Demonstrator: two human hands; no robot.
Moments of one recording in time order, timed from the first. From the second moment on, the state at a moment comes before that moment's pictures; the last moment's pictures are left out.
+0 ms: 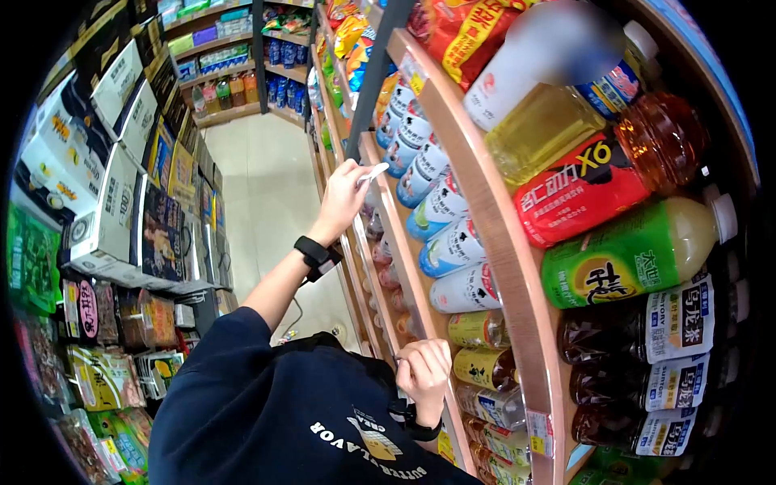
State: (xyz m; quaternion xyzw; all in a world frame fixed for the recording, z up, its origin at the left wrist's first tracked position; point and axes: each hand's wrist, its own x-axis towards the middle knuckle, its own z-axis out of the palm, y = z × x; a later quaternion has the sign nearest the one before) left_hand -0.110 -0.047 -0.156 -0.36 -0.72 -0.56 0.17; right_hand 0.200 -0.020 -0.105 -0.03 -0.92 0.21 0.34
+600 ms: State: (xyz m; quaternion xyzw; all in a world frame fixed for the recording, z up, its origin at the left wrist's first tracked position) left_hand -0.178 -0.025 -0.181 -0.43 -0.73 -0.50 0.15; right_hand 0.139 -0.010 -0.120 -0.08 -0.93 0.20 0.28
